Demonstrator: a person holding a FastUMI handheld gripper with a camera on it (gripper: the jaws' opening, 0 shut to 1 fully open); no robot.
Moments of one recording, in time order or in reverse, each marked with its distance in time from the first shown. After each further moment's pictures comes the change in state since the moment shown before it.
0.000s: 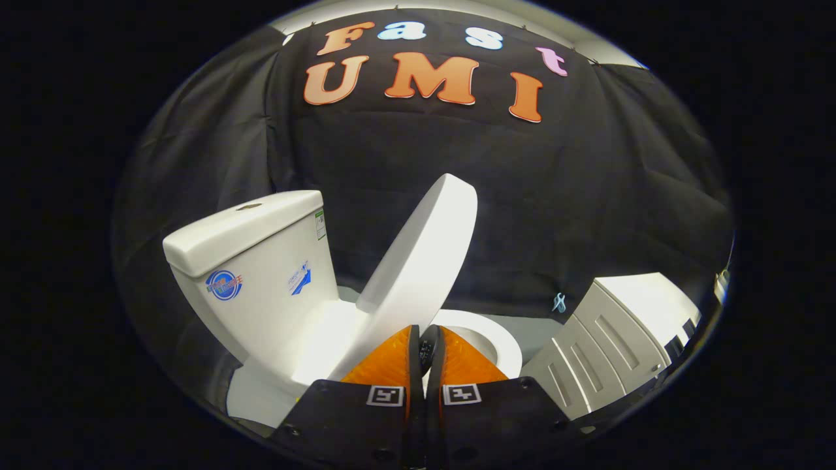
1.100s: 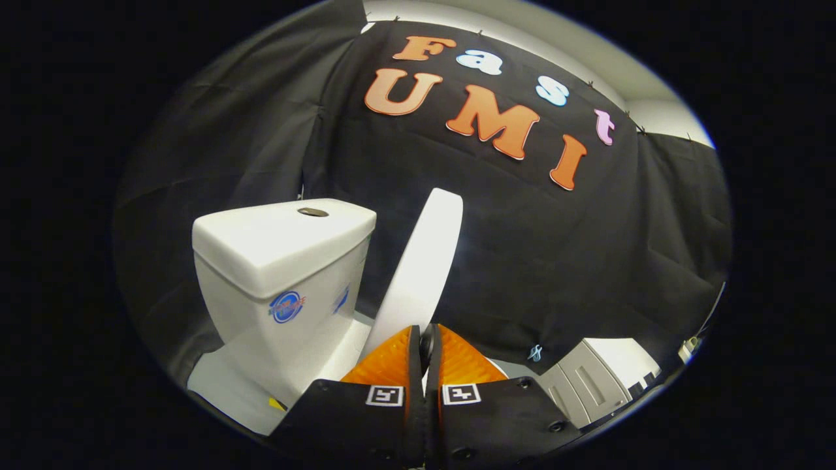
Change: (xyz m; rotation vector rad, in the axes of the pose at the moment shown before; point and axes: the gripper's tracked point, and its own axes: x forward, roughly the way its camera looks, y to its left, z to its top) arm -0.016 0.131 0.049 -0.253 -0.137 -0.043
